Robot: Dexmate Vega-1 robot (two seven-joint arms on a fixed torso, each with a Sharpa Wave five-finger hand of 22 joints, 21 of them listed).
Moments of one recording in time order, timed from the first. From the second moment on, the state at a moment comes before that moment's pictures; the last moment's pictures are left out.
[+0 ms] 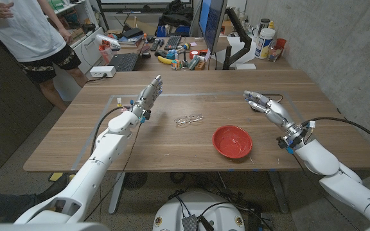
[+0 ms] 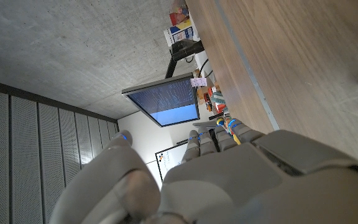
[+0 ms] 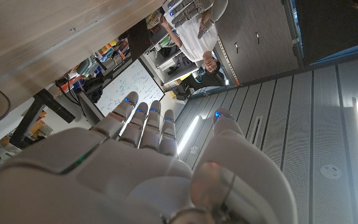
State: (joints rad) left arm 0.89 0.36 0.18 -1.44 -0.37 -0.04 -0.14; left_hand 0.35 -0.08 0.26 0.10 0.37 0.00 0.04 0.19 0.18 -0.02 -0.03 0.20 0.18 -0.07 -0.01 0.18 0.18 -0.07 -0.03 0.19 0.17; right arm -1.26 -0.81 -0.22 -1.57 0.20 0.79 -0.04; right_hand 0.41 0.05 0.30 -0.13 0.23 0.26 0.00 0.20 0.19 0.30 0.02 0.22 0.18 0.21 -0.03 0.18 0.18 0.26 -0.04 0.21 0.18
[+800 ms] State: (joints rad) left arm 0.91 0.36 0.19 -1.48 -0.35 -0.02 -0.11; left_hand 0.35 -0.07 0.25 0.11 0.37 0.00 0.04 0.19 0.18 -0.02 -0.03 0.20 0.18 -0.07 -0.01 0.18 0.18 -0.07 -0.04 0.19 0.17; right arm -1.30 -0.79 -0.17 -1.54 0.10 0.90 -0.07; right_hand 0.41 0.04 0.30 -0.13 0.24 0.26 -0.01 0.20 0.19 0.33 0.01 0.23 0.18 0.24 -0.04 0.19 0.18 0.28 -0.04 0.21 0.18
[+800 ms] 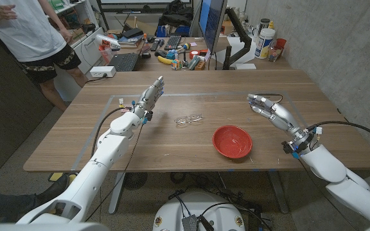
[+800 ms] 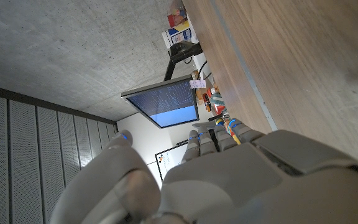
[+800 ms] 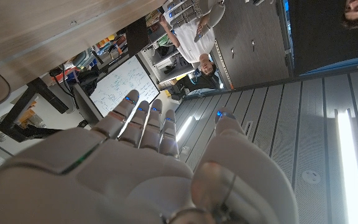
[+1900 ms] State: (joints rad) left arm 0.93 0.37 0.20 -1.53 -0.35 0.00 -0.09; left_hand 0.36 -0.07 0.25 0.10 0.37 0.01 0.04 0.19 0.18 -0.02 -0.03 0.20 0.18 -0.07 -0.01 0.18 0.18 -0.07 -0.04 0.19 0.17; right arm -1.37 -0.74 -0.05 -1.50 -0.11 1.01 -0.13; right_hand 0.40 0.03 0.30 -0.13 0.26 0.27 -0.04 0.20 0.19 0.36 -0.02 0.23 0.18 0.27 -0.04 0.19 0.18 0.31 -0.04 0.21 0.18
